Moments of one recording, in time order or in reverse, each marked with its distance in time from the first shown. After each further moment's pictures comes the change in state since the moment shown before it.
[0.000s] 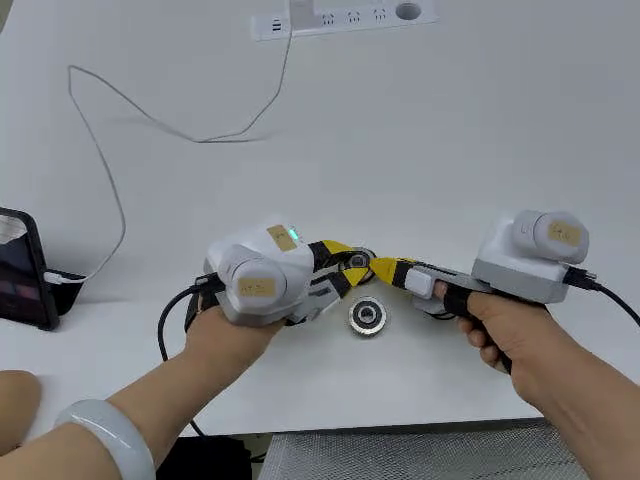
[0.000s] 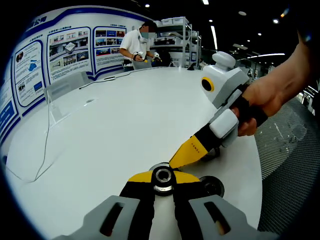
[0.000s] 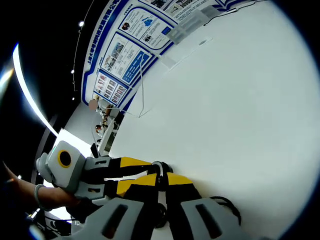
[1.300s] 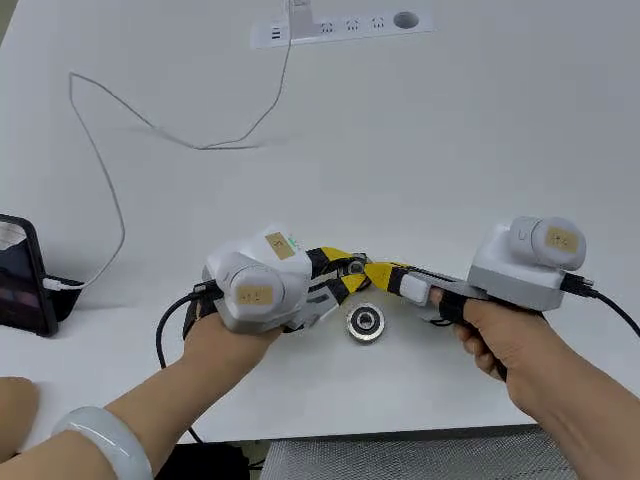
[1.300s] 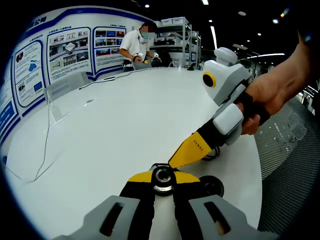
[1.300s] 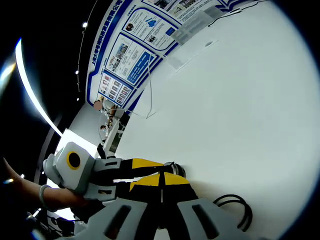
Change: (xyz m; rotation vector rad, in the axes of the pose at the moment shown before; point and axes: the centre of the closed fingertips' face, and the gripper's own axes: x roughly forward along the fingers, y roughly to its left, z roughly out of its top) left arm 0.000 0.000 0.000 0.001 -0.003 -0.002; right arm -0.001 0.018 0.001 -0.002 -0.010 0.049
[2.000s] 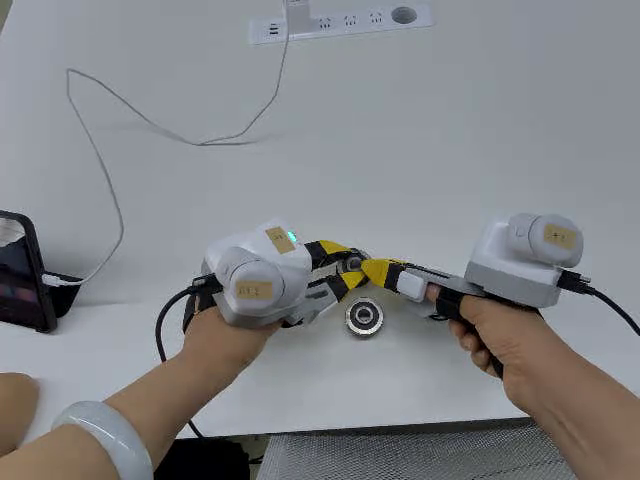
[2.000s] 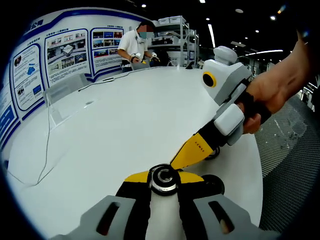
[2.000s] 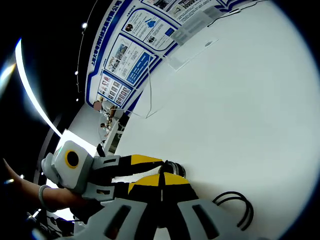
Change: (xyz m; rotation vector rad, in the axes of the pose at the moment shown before) left arm -0.002 0.001 0.001 0.026 0.005 0.006; right arm -0.001 0.000 -0.003 0.002 -0.006 -0.013
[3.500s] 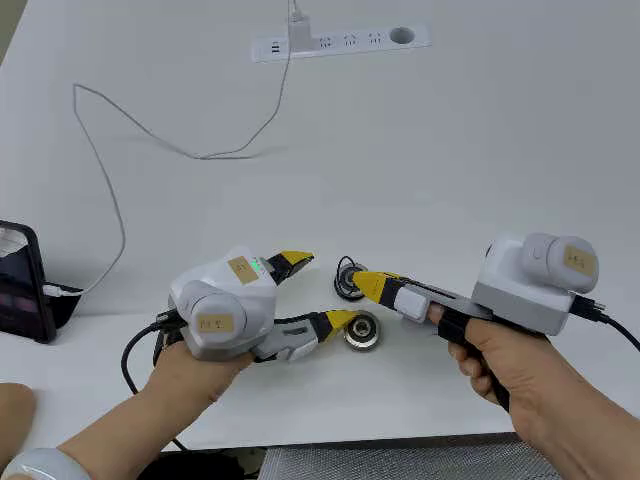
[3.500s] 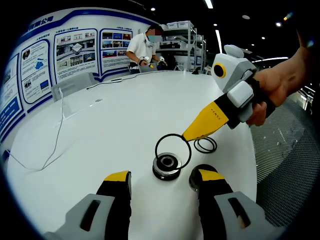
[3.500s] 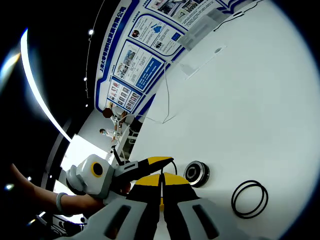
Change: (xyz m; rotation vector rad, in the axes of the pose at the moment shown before) left arm -0.027 0.004 -0.010 -0.058 -0.035 0.036; right arm -0.019 0.034 0.008 0.021 -0.047 0.091
